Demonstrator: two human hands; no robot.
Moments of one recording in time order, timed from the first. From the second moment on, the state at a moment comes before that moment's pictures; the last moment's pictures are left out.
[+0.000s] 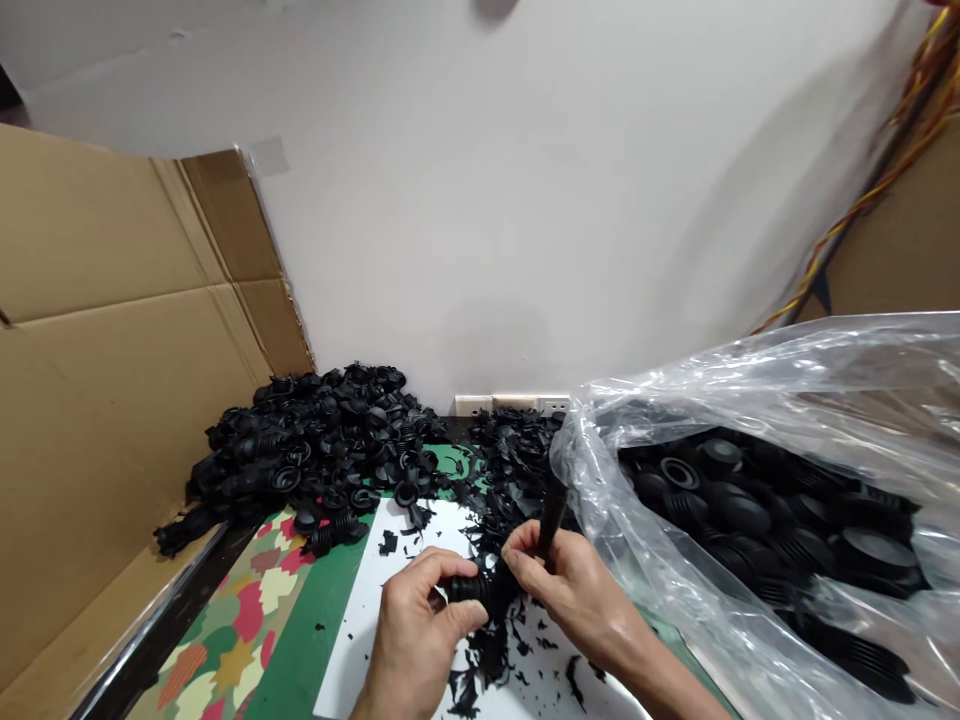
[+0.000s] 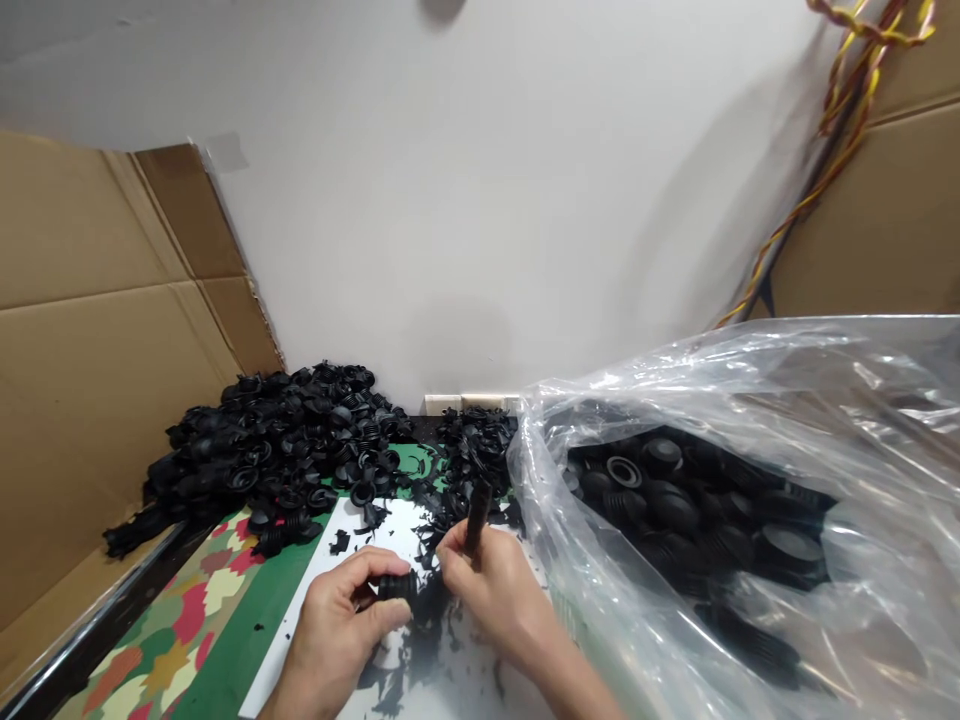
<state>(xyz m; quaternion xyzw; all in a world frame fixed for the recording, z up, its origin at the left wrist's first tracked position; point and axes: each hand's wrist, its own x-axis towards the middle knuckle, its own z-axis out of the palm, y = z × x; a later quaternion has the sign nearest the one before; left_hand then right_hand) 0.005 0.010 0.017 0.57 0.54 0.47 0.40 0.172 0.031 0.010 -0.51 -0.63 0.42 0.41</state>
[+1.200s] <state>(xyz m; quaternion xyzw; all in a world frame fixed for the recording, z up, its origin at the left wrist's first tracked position) -0.001 0.011 0.008 0.51 0.52 0.52 0.44 0.153 0.025 0.002 -0.44 -0.53 0.61 0.40</state>
